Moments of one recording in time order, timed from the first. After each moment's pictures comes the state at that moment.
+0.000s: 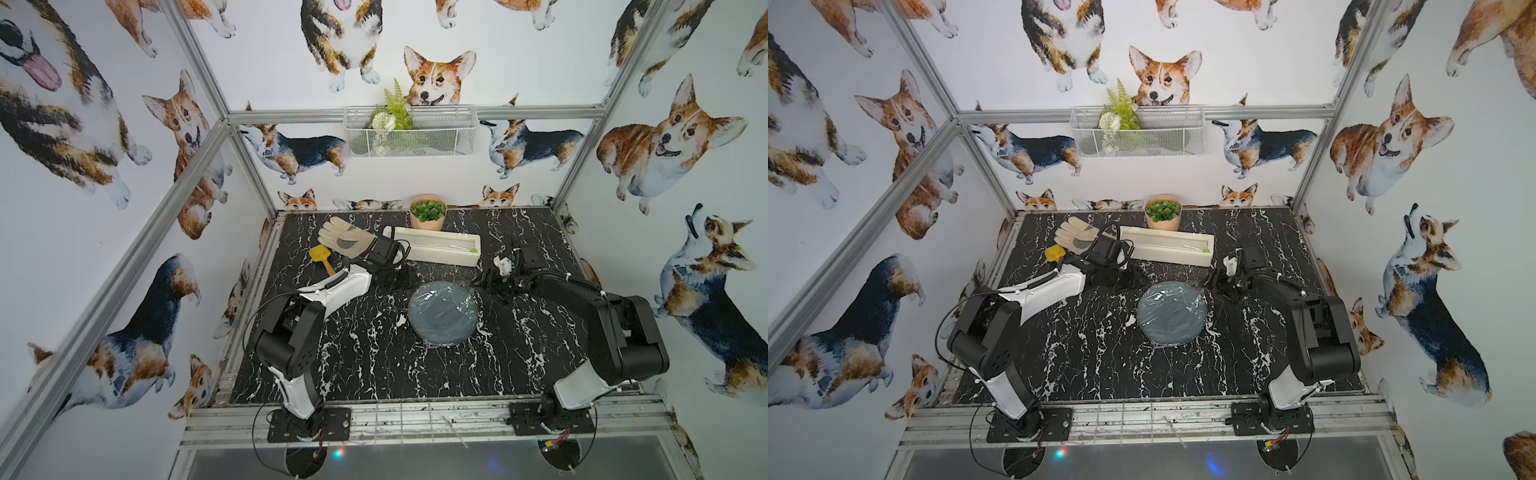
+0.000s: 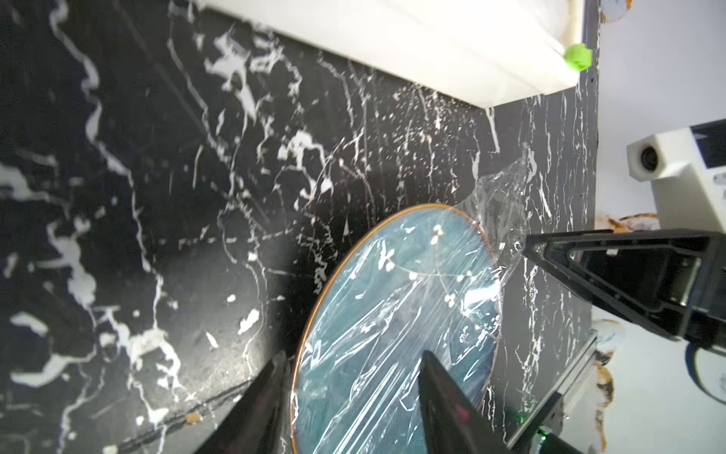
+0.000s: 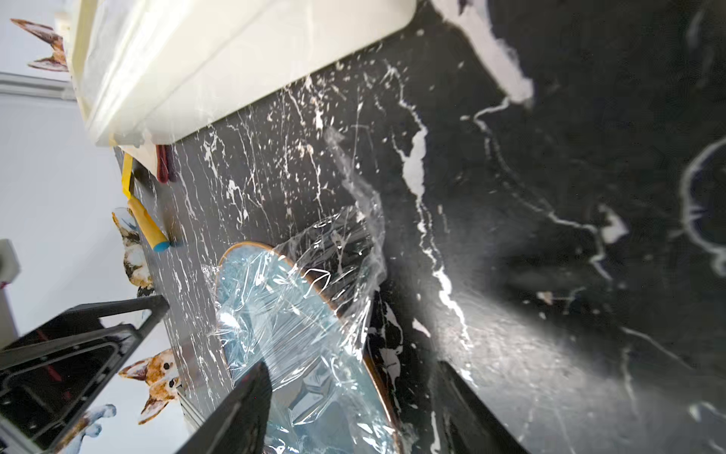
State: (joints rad) left arm -0.55 1.79 1.26 -0.42 0.37 -0.54; right arm 0.17 1.58 0.89 -0.36 -0.55 0.60
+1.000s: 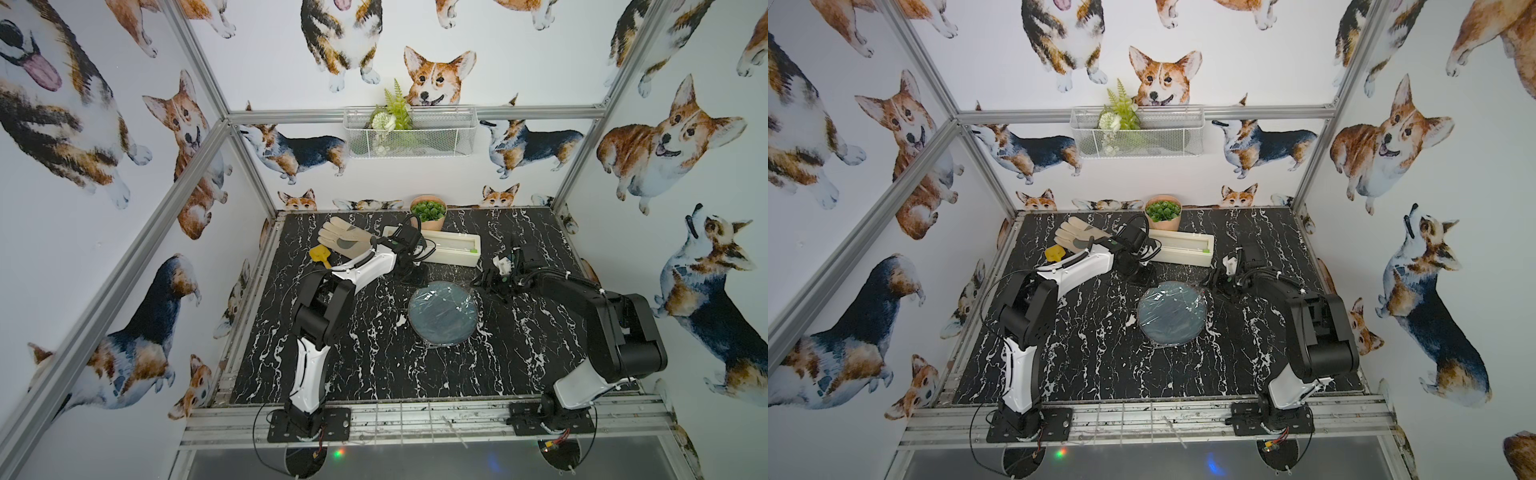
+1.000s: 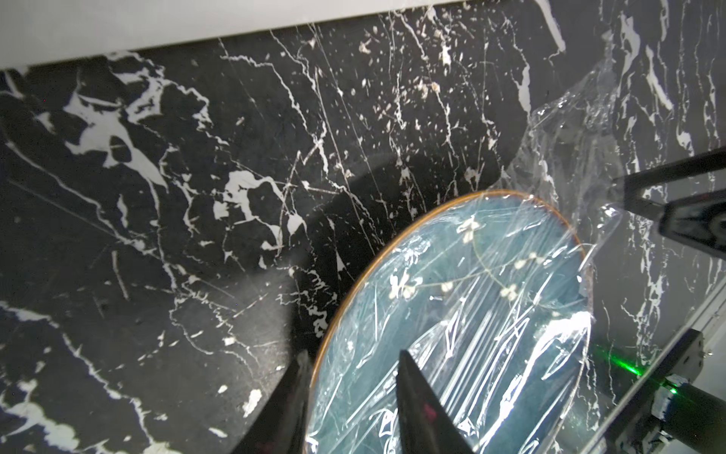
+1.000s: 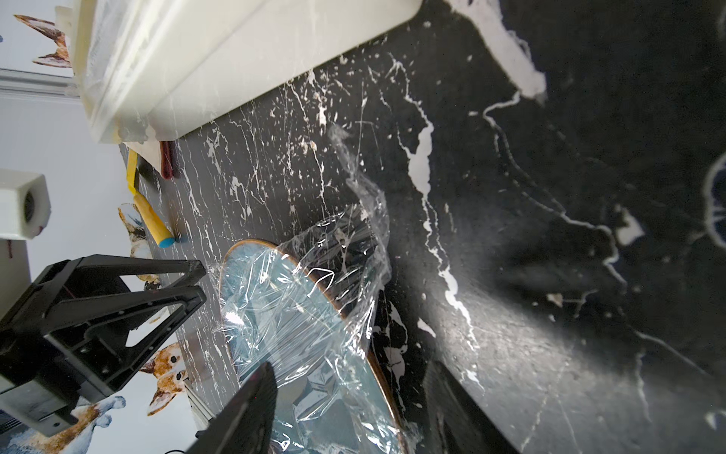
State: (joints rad) left arm -0.60 2.07 1.60 -0.73 0.32 -0.23; right arm 0.17 1.60 0.90 -0.37 -0.57 0.60
